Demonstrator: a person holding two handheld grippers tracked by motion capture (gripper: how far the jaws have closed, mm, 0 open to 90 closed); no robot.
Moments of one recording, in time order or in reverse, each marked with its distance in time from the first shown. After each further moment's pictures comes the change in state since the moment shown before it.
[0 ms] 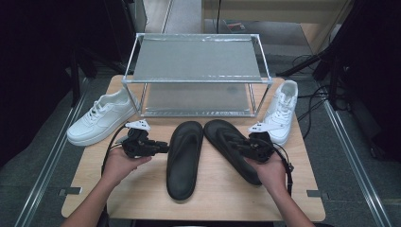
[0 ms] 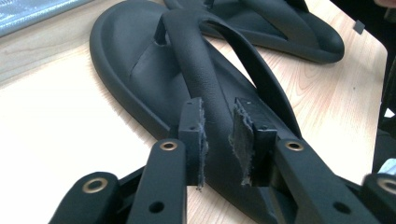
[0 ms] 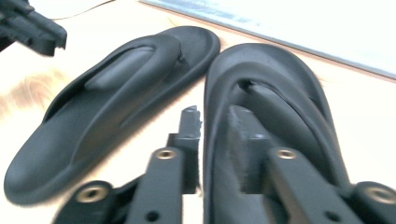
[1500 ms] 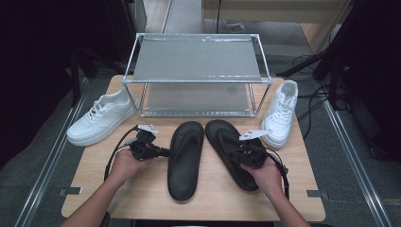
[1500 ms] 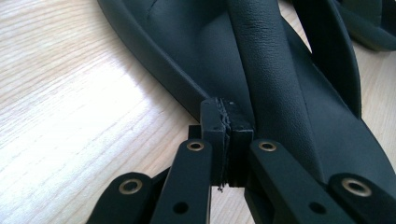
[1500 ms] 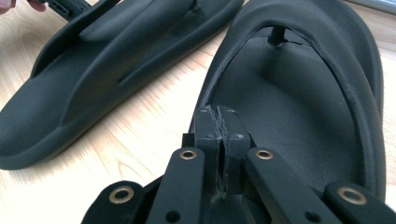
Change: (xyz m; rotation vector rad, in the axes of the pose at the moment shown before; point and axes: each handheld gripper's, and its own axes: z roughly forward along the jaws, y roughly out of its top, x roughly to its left) left arm 0.017 -0.012 0.037 0.137 0.007 -0.062; right arm 0.001 -0.019 0.027 0.119 0.051 -0.048
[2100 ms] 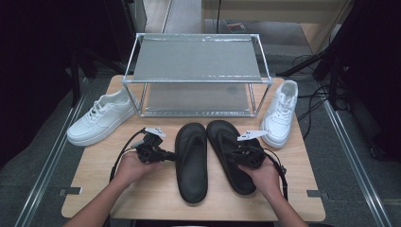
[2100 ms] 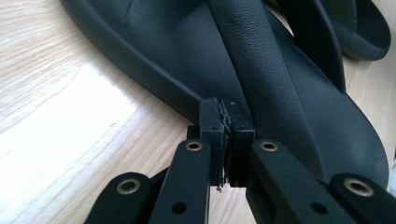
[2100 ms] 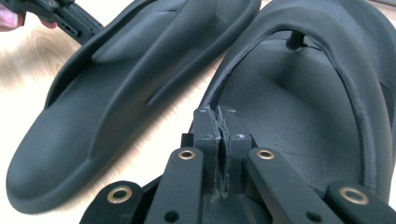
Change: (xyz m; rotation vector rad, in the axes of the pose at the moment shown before) left arm -0.020 0.005 0.012 0.020 -0.046 0.028; right arm 0.005 0.001 0.003 -0.002 0.028 0.016
